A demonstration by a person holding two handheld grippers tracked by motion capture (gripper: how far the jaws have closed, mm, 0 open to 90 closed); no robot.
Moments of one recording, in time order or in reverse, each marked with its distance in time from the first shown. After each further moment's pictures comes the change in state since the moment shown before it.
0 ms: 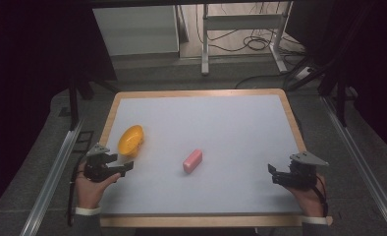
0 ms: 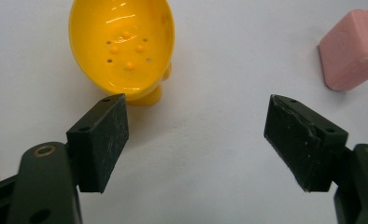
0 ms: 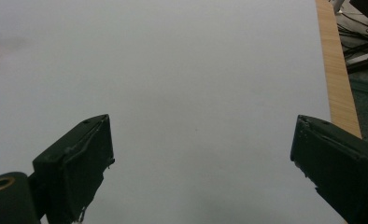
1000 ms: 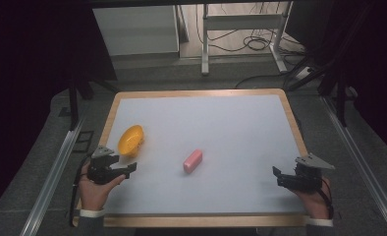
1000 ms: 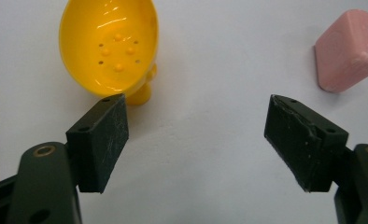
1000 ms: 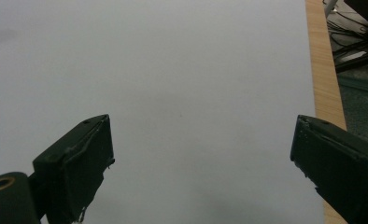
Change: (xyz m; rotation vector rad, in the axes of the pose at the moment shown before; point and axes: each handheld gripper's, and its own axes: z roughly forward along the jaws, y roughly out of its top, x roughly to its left) left arm -0.025 0.005 -0.006 0.003 0.048 0.017; right arm -0.011 -0.012 -0.006 -0.004 -0.011 0.001
